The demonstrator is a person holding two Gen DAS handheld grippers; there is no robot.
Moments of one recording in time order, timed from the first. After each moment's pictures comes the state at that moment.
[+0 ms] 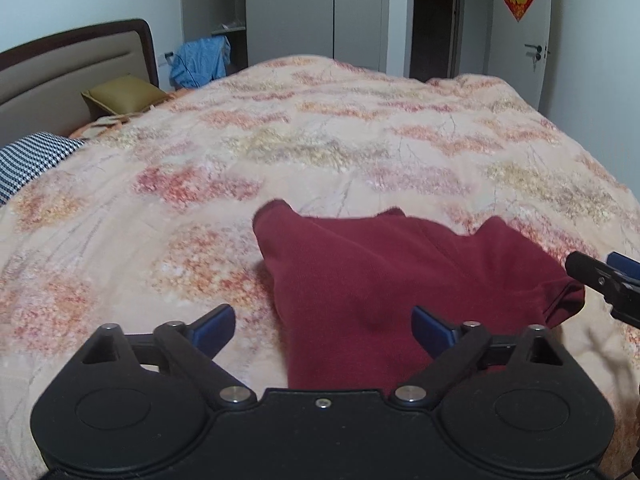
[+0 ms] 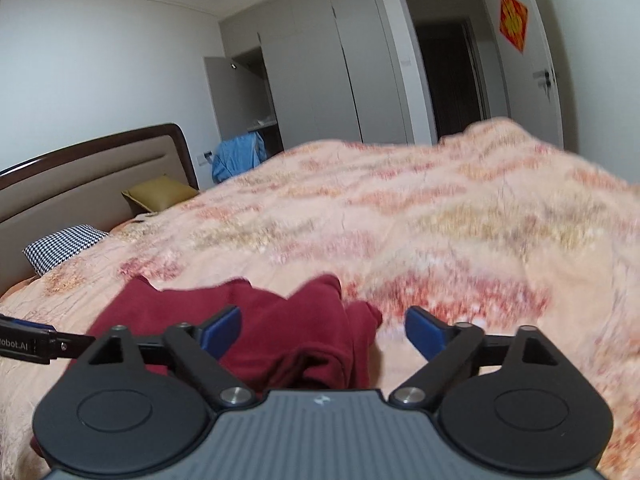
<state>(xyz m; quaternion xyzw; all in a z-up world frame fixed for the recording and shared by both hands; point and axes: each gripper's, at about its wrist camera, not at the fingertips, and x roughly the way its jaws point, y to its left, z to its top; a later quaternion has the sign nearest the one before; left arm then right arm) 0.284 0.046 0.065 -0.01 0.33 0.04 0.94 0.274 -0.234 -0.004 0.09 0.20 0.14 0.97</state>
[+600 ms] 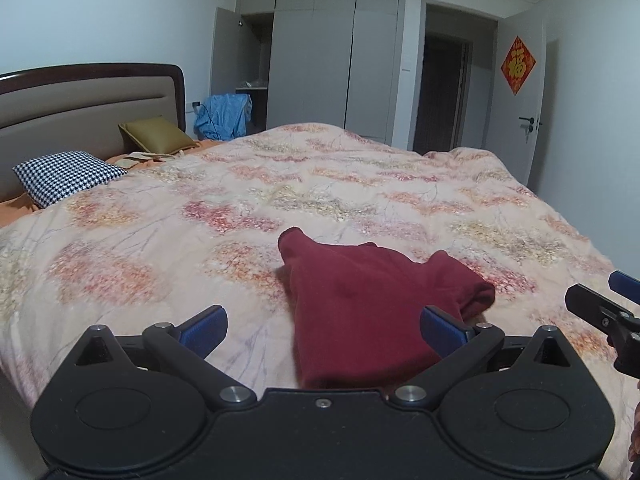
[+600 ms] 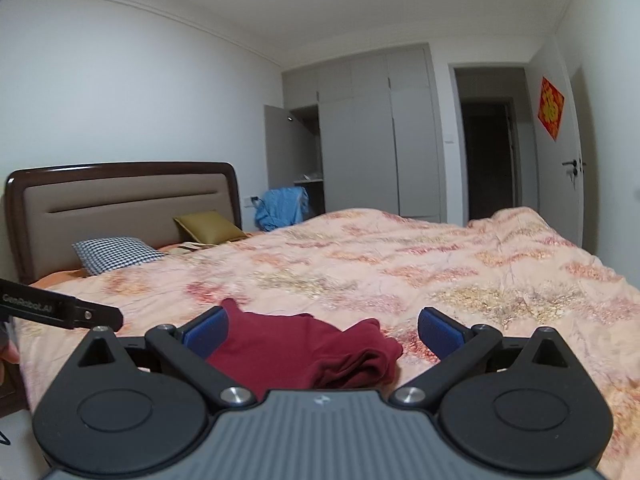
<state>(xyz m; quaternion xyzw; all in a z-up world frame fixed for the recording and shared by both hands) 0.101 0.028 0.107 -0.04 0.22 0.05 0.97 0.103 -0.242 0.059 0.03 0.09 0.19 0.98</state>
